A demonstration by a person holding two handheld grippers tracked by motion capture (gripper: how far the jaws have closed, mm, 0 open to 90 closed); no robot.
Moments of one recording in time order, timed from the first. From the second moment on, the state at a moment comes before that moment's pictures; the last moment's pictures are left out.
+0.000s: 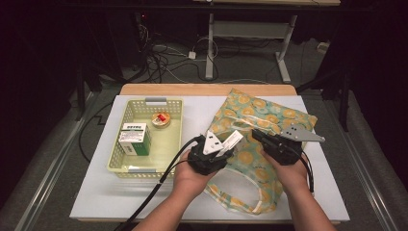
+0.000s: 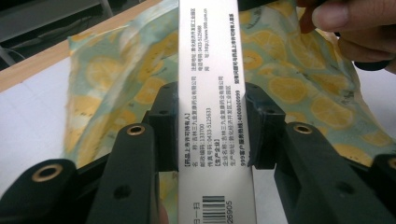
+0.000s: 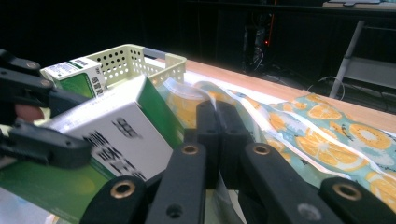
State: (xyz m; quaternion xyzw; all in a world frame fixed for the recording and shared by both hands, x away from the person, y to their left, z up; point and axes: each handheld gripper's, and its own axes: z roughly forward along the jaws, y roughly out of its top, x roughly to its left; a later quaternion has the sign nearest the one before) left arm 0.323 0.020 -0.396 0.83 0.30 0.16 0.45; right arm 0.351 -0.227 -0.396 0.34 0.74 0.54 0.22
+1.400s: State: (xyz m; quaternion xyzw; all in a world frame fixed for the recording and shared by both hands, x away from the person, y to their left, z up) left arm 0.350 -0.014 -0.425 0.82 0.32 0.15 0.46; right arm 0.353 -0.243 -0.395 0.36 0.73 0.54 0.22
